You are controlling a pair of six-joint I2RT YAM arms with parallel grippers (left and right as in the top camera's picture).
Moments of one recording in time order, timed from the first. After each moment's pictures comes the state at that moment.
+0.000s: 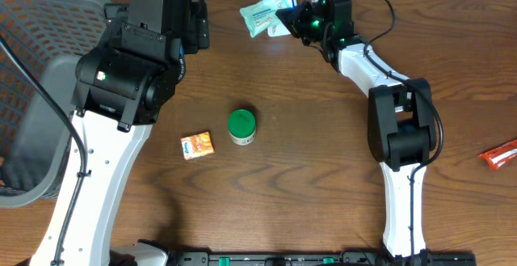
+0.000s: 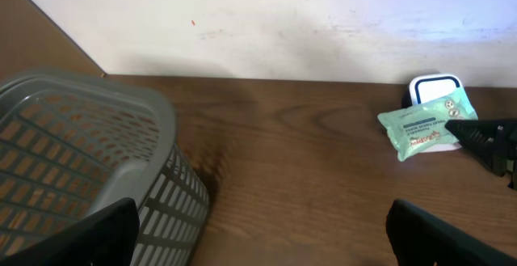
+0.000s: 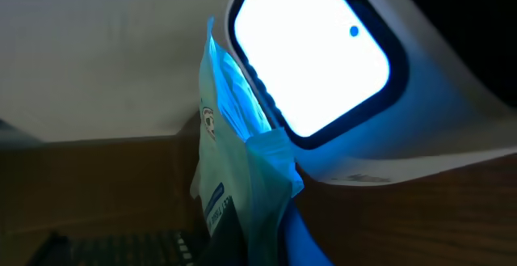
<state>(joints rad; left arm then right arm) -0.37 1.52 1.93 -1.07 -0.50 -0.20 0.24 2.39 1.78 0.16 -0.55 1.11</state>
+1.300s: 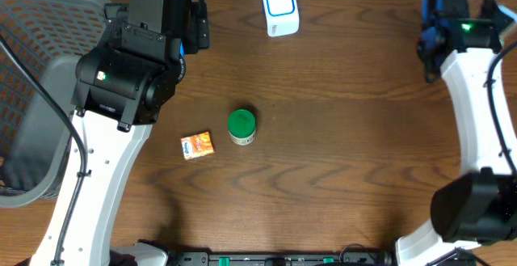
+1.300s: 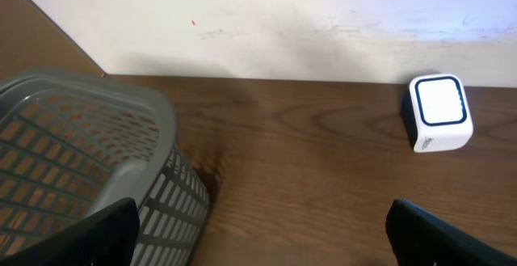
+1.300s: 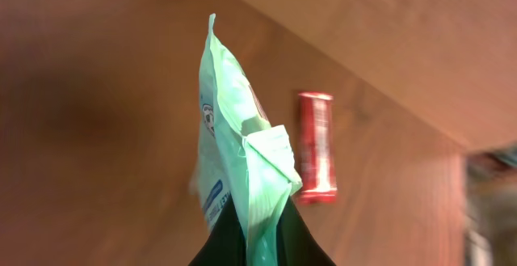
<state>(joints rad) -0.37 1.52 1.93 -1.07 -0.50 -0.20 -0.06 1.79 1.70 -1.11 0.91 0.72</state>
